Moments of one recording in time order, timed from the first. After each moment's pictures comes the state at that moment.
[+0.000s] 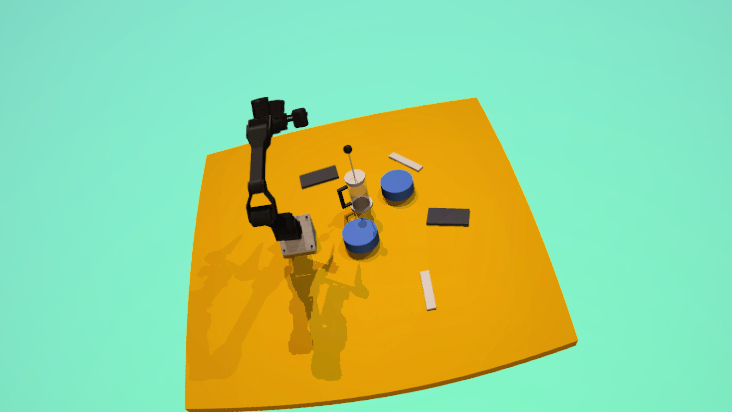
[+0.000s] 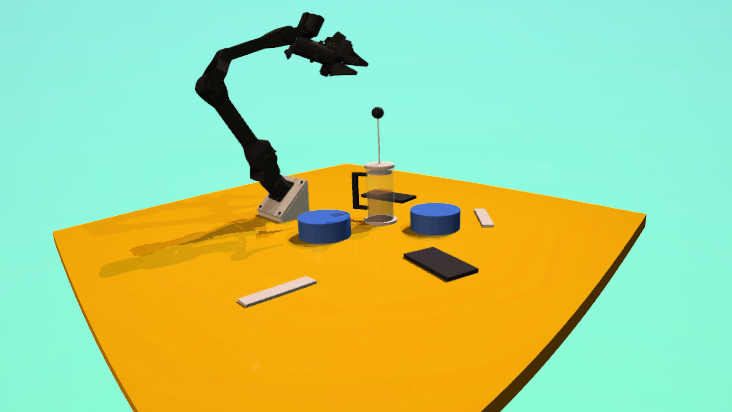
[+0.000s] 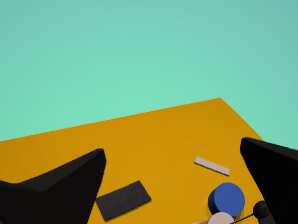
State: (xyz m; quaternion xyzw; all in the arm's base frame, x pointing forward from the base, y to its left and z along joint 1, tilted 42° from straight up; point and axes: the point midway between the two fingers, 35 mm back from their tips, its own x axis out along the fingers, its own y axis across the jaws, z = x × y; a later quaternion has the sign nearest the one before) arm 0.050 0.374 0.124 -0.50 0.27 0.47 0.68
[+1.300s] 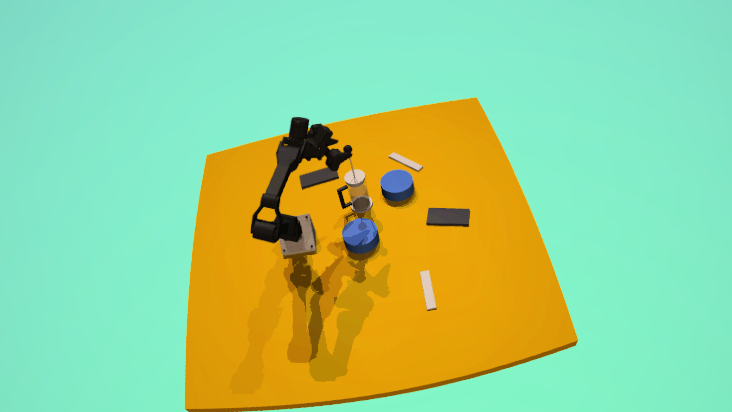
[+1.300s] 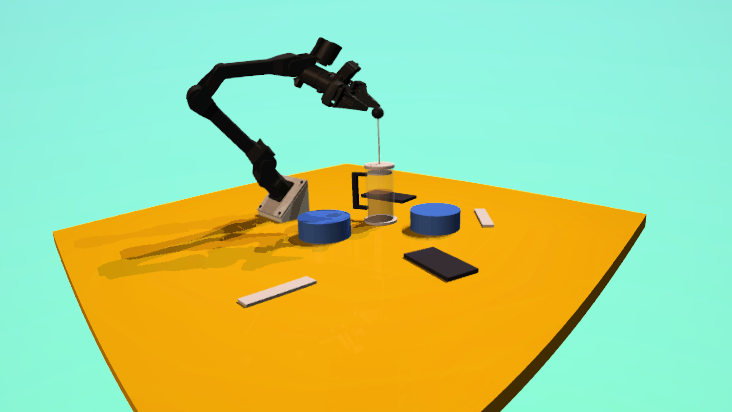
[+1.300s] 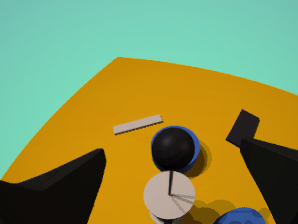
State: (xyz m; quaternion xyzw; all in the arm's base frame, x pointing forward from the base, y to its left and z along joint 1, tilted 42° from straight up) arm 0.192 0.253 0.102 -0.40 0.30 0.16 0.85
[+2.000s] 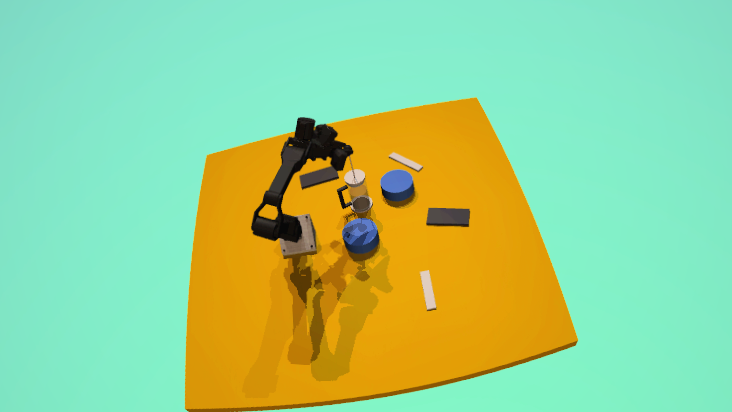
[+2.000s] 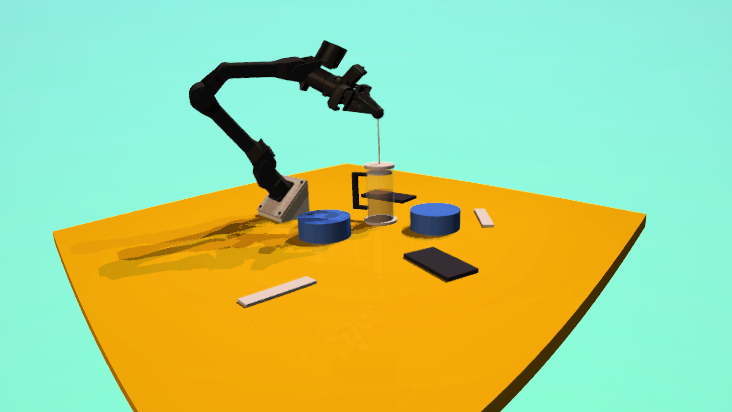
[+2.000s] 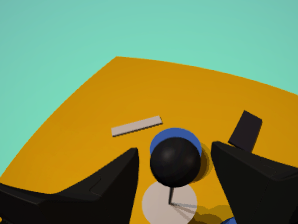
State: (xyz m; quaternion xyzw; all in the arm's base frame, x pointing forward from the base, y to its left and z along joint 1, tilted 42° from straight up) arm 0.206 0.252 0.090 -0.40 0.30 0.16 0.85
